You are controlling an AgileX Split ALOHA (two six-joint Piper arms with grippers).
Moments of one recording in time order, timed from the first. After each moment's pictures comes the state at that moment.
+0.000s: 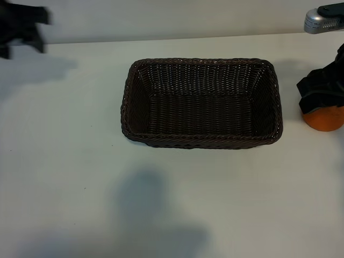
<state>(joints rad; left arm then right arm) 0.00 1.69 -1.55 -0.11 1.06 -0.06 0.05 1.46 -1.17 0.20 1.08 -0.14</state>
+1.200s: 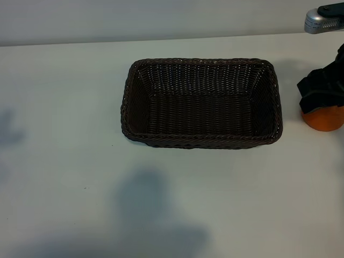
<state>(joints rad) 0.19 0.71 -1.17 -0.22 1.00 0.19 0.05 1.46 -1.17 0.20 1.08 -0.14</state>
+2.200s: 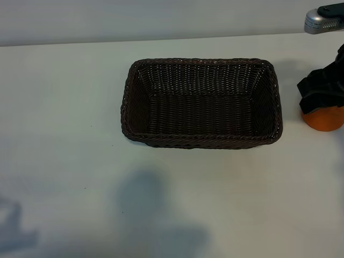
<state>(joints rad) 0.14 0.11 -0.55 -0.14 1.07 0.12 0.05 1.46 -1.17 0.20 1.09 -0.15</state>
